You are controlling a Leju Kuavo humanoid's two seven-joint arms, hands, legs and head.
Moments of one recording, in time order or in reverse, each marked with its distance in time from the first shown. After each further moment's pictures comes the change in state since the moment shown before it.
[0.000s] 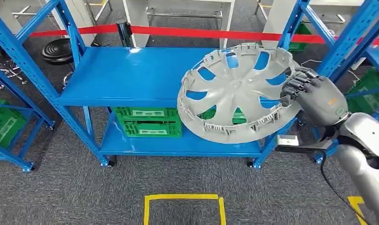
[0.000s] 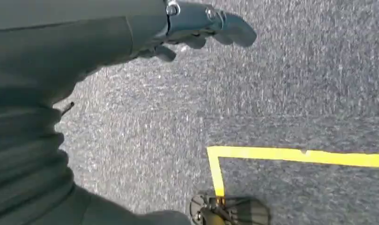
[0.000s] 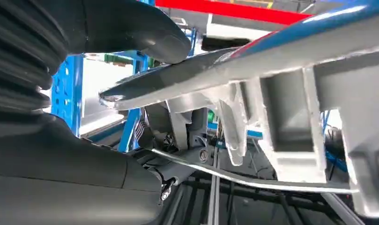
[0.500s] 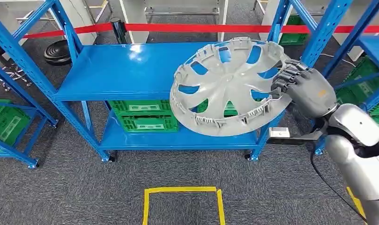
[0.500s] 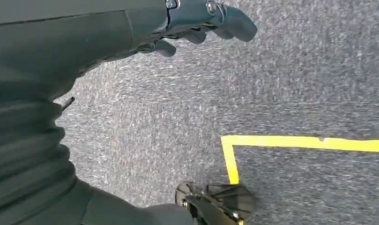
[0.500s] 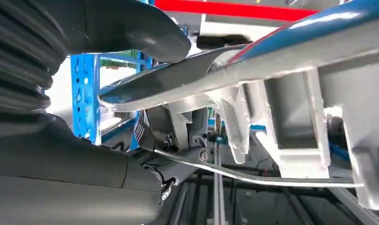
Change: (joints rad) left arm -0.008 0.001 0.000 0.000 -0.001 -0.003 0.007; right arm -0.091 0.052 0.051 0.067 0.007 -0.002 -0.028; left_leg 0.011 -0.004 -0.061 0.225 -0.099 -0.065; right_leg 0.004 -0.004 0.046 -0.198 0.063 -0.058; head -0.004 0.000
